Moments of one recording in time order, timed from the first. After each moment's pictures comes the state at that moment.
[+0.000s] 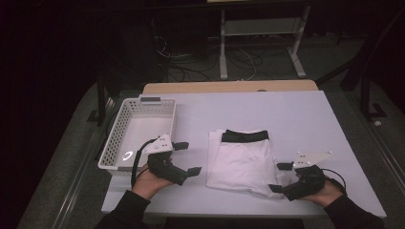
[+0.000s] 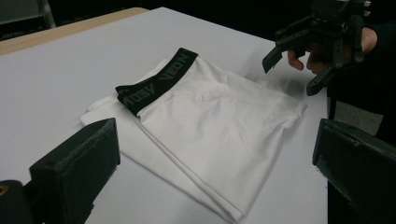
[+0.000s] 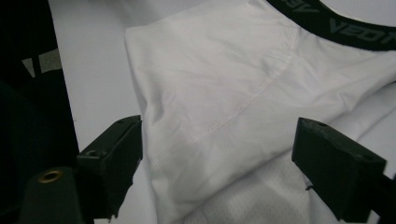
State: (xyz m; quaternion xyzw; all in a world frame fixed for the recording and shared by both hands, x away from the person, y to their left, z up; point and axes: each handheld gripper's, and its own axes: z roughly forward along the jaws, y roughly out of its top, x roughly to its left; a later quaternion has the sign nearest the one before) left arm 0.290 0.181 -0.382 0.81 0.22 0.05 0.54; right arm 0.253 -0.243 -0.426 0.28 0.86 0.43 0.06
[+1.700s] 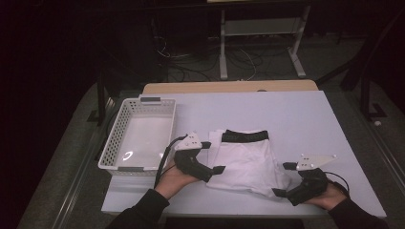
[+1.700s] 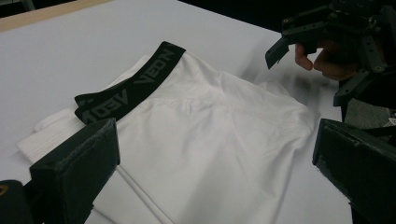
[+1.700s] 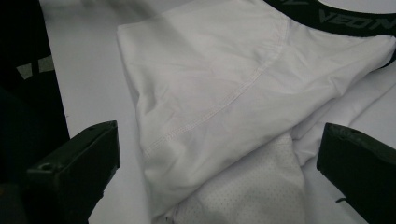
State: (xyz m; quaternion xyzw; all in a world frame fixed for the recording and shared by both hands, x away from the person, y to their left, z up) left arm 0.308 0.115 -0.401 0.82 0.22 0.04 0.52; right arm 0.248 -0.250 -0.434 0.29 0.85 0.44 0.06
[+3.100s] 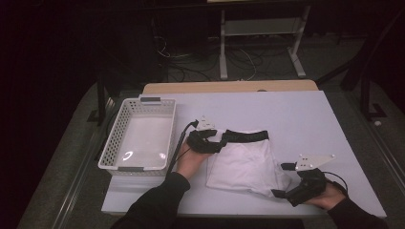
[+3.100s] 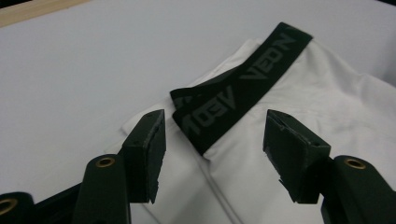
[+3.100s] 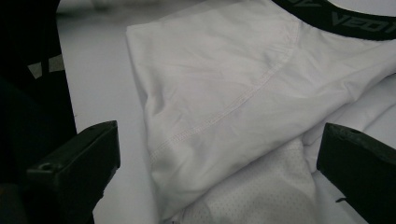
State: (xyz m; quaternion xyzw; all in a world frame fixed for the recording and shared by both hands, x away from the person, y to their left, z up) left arm 0.379 0.084 -0.431 0.83 0.32 0.13 0.44; right arm 0.249 -0.248 -0.435 0.28 0.85 0.44 0.05
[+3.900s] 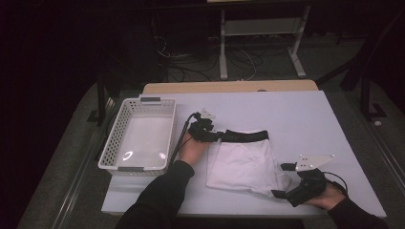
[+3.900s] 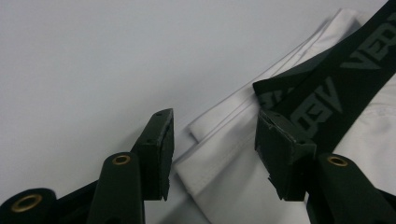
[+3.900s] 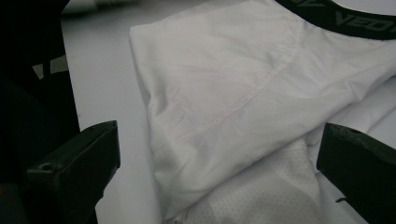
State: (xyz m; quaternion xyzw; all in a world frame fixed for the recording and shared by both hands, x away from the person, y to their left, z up) left arm 0.430 0.083 -0.451 0.85 0.35 0.12 0.37; right arm 0.249 -0.248 -0.435 0.28 0.85 0.45 0.05
